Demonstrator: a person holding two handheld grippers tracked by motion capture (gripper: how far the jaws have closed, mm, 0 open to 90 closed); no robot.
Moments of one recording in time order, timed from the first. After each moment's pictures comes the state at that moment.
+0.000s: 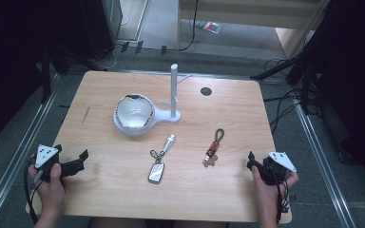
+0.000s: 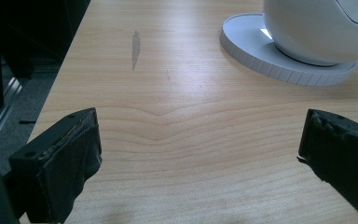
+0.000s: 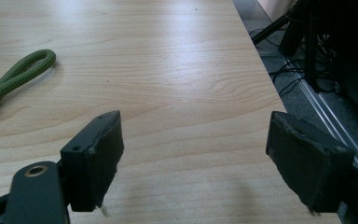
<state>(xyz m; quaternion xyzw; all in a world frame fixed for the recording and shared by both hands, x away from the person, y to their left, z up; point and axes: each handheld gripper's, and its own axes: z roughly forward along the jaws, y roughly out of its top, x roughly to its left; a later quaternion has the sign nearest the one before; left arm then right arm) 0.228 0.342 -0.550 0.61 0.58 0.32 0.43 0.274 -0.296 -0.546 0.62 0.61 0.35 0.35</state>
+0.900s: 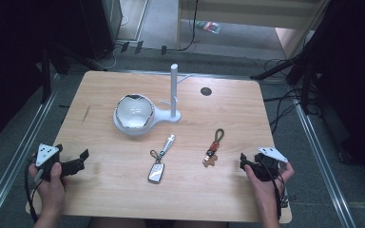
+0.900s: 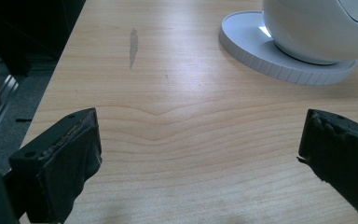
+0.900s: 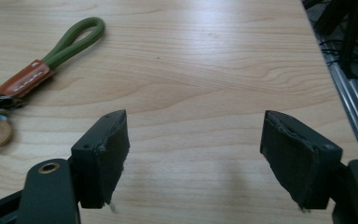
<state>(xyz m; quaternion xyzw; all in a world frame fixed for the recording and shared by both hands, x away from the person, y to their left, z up) 0.231 0.342 -0.550 0.62 0.58 0.31 0.43 0.281 -0.273 -0.532 0.60 0.67 0.32 0.29</state>
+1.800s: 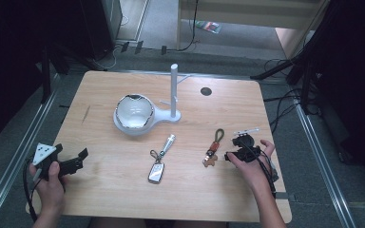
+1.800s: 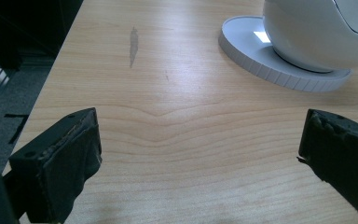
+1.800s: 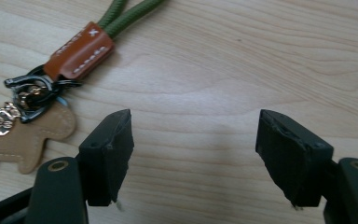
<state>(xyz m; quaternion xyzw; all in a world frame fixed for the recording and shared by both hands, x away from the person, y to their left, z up) 0.233 0.347 -0.551 0.61 0.59 0.30 0.44 0.330 -0.218 -0.506 0.58 0.78 0.16 0.19</state>
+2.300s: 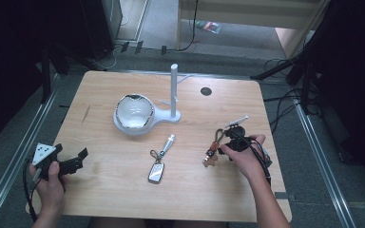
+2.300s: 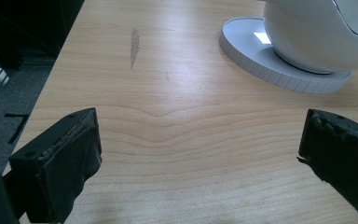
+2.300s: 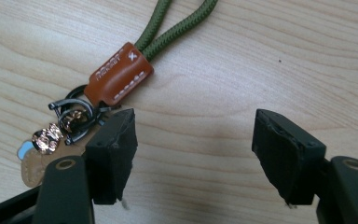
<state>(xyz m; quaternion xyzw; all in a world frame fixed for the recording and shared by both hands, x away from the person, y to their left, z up) 0.233 0.347 -0.551 0.60 0.59 0.30 0.44 0.359 -0.195 -0.495 0.58 0.80 0.12 0.12</state>
